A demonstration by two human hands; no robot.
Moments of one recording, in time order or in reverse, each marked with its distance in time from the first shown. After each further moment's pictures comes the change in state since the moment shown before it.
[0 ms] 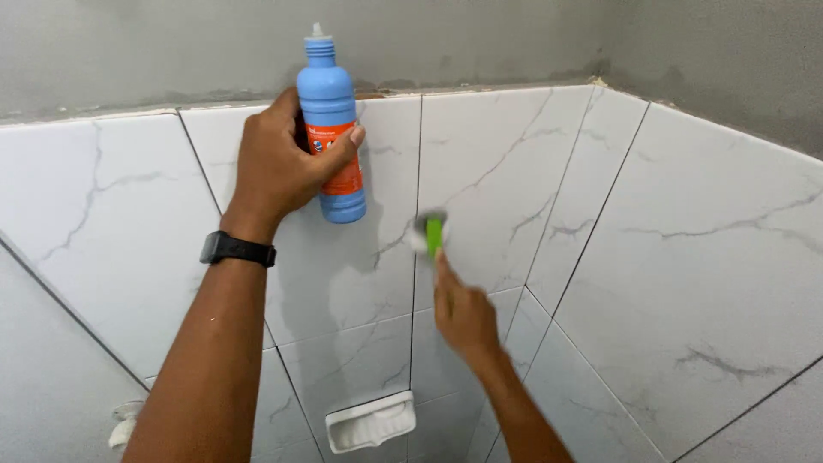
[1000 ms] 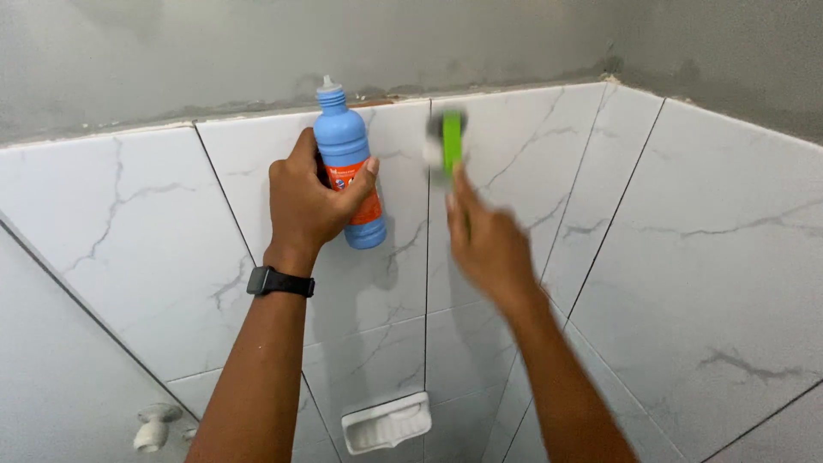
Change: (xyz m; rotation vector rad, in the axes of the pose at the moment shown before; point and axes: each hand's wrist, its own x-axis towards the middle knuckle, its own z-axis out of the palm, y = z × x) left_hand -0.029 0.005 0.023 0.066 0.146 -0.090; right_hand 0.093 -0.106 -0.108 -0.023 -0.121 0.149
